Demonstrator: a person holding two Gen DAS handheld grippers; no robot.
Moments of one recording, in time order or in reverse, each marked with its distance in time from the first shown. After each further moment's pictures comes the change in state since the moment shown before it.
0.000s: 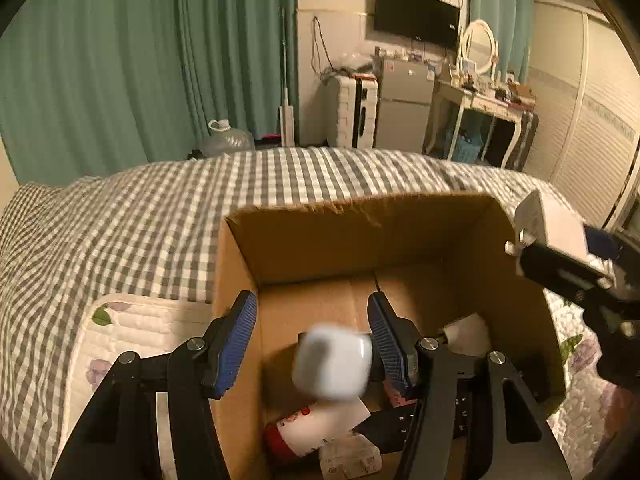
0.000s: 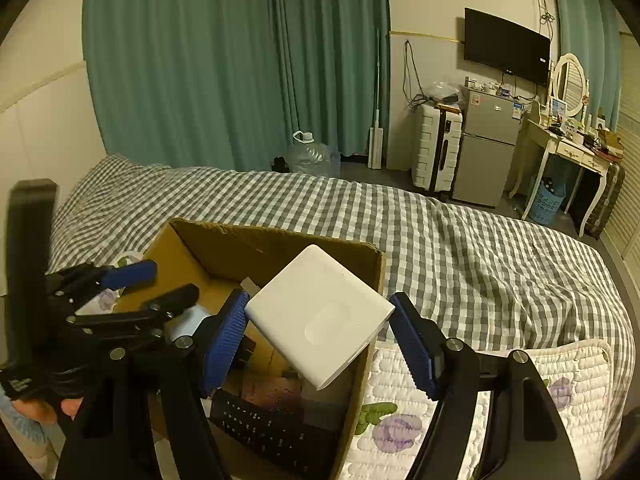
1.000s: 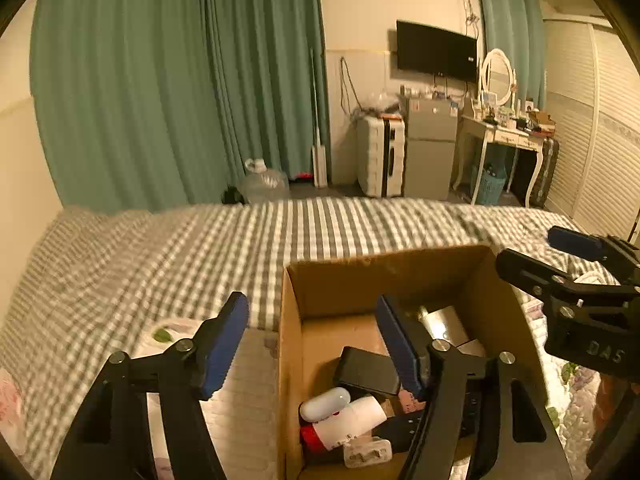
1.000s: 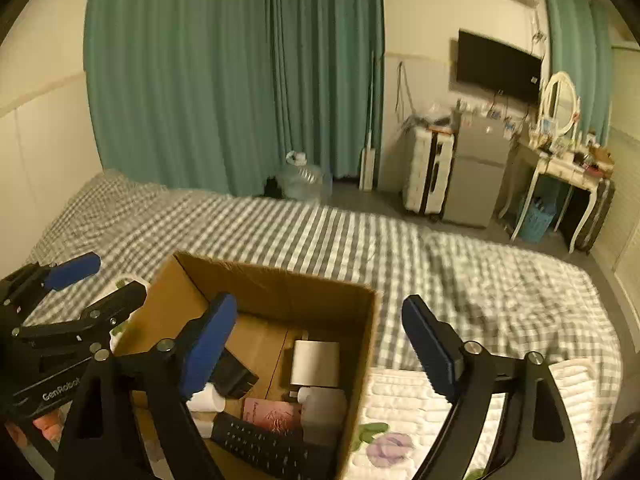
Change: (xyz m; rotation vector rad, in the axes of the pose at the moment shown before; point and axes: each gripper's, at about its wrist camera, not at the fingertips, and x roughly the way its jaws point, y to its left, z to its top) left arm -0.064 0.000 0.009 -0.001 -0.155 0.133; right arm -0.028 0.010 0.017 -0.015 -0.091 -0.052
